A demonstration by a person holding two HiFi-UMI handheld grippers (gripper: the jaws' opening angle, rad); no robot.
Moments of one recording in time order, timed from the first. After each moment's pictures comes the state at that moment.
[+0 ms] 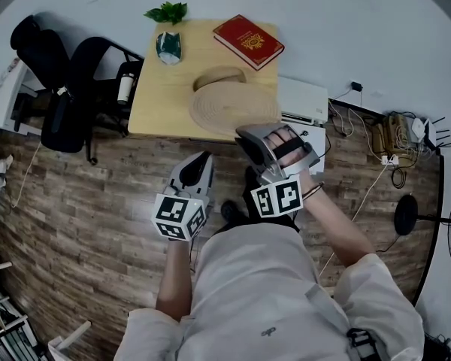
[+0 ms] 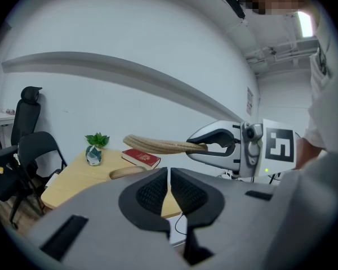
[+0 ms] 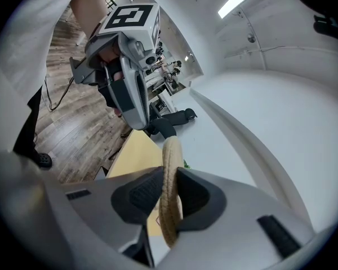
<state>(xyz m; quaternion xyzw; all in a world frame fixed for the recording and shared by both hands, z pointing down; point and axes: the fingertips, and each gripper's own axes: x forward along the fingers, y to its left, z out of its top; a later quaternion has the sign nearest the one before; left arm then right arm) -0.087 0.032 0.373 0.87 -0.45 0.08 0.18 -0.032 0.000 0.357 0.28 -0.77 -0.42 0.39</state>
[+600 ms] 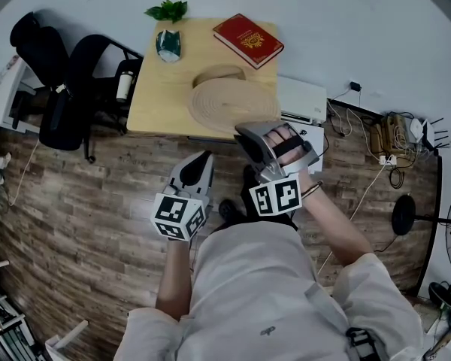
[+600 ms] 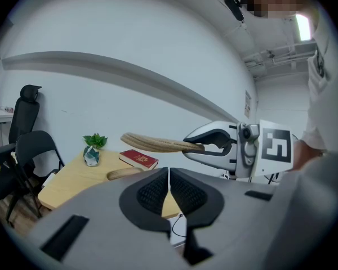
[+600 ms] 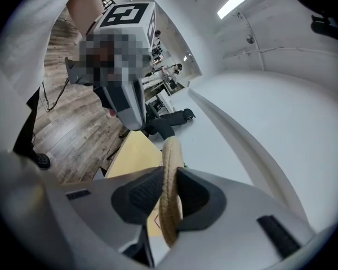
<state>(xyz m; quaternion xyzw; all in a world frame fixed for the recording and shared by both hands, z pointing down) -0.084 0.037 0.369 0.88 -0.44 0.07 0.18 -0.034 0.000 0.351 0.29 -0.77 -0.42 0.39</state>
